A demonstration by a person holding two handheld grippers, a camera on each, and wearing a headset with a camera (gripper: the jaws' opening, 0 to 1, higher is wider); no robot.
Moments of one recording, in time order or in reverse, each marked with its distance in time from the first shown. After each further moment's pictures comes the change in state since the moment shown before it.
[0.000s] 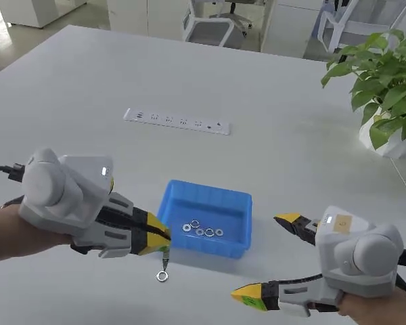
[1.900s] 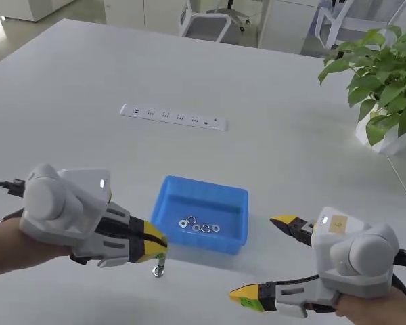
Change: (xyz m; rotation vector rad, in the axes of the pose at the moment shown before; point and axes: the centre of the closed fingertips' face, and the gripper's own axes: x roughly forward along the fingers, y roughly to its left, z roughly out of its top) left arm 0.009 -0.005 -0.013 -0.033 -0.005 0.020; right arm 0.000 0.005 -0.007 0.004 0.020 0.011
